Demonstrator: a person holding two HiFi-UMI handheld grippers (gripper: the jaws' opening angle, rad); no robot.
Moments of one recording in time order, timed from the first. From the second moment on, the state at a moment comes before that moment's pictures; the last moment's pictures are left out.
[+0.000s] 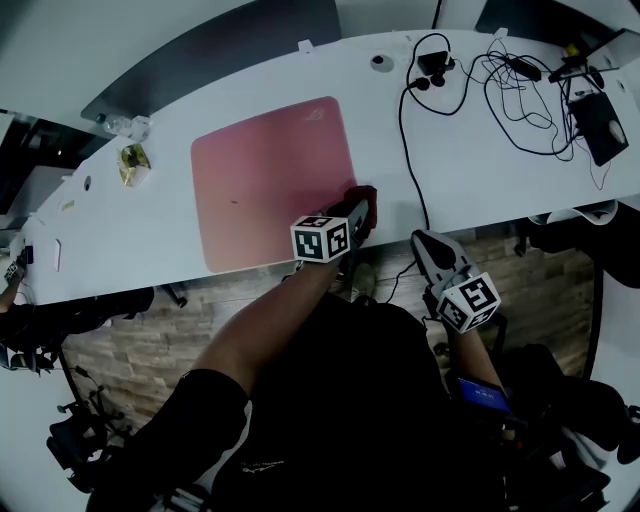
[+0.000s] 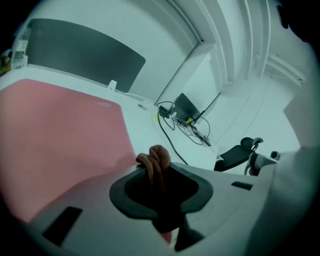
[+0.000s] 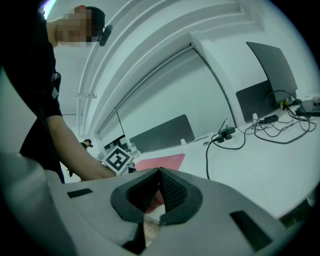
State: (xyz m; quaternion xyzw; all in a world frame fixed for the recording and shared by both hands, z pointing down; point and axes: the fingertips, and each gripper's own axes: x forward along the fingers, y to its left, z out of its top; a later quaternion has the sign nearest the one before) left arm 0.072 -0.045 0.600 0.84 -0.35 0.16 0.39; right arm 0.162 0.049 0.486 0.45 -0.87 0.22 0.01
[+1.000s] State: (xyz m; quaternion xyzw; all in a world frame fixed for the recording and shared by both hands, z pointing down) left arm -0.140 -0.054 0.607 0.77 -0.50 0.28 0.28; right arm 0.094 0.023 0.483 0.35 -0.91 0.22 0.02
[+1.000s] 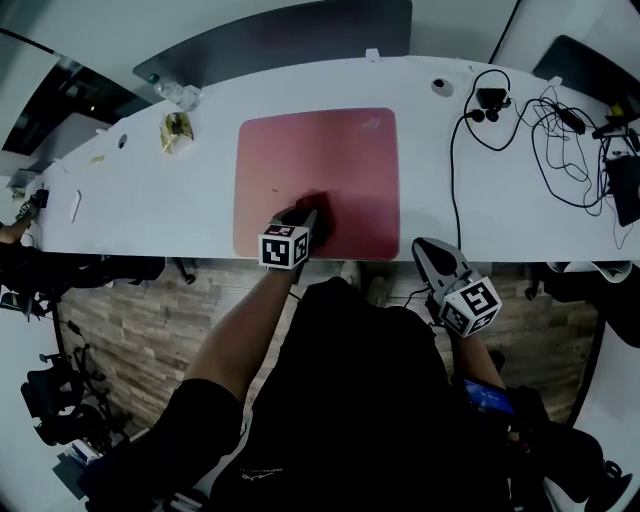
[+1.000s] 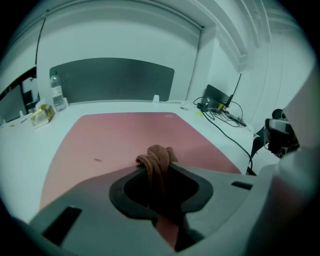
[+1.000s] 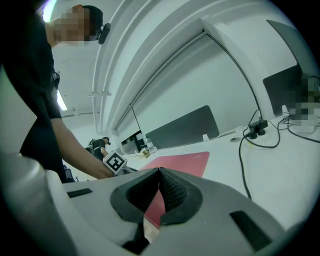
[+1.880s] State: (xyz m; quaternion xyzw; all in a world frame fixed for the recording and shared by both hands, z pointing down) left arm -0.371 -0.042 0.605 0.65 -0.62 0.37 0.24; right arm 0.038 -0.012 0.470 0.33 -0.92 0.20 0.04
